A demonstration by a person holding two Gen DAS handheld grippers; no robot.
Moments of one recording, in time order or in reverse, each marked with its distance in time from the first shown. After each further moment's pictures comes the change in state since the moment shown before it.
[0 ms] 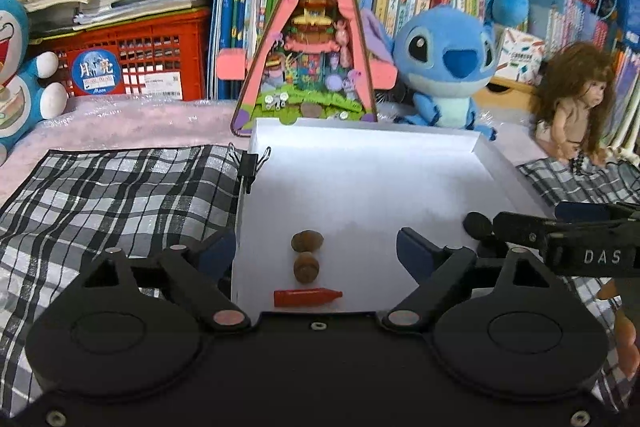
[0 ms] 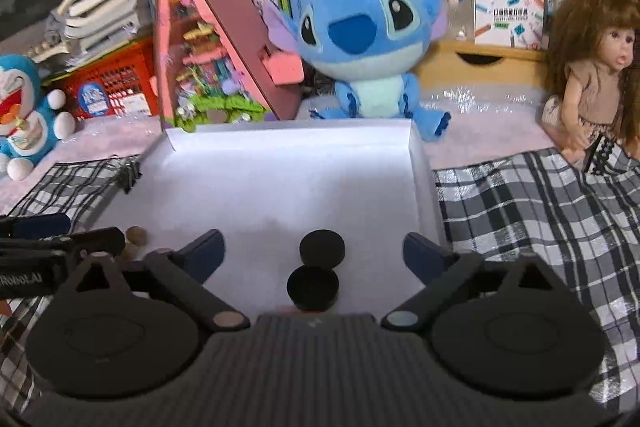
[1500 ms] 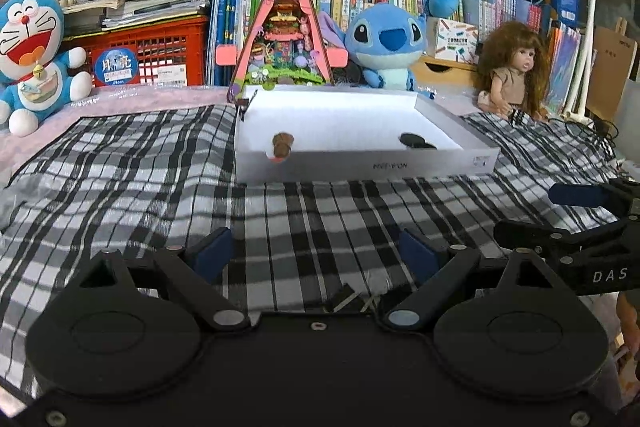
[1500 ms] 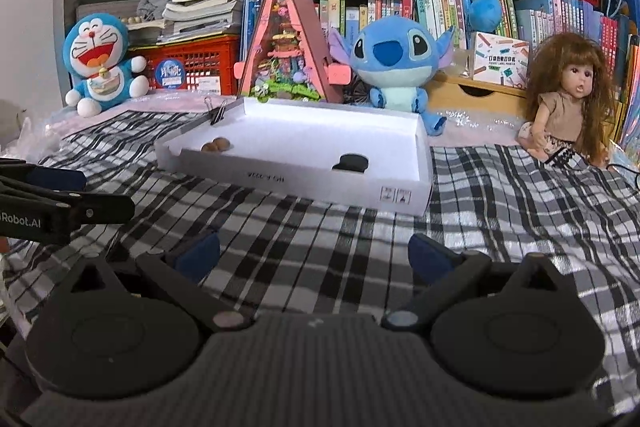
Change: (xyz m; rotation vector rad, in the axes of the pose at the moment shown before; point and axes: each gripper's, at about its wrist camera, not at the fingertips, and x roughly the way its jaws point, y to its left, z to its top) left arm -0.115 -0.011 -0.131 0.064 -0.093 -0.048; right arm -0.118 0.021 -0.126 -0.173 -0.161 0.036
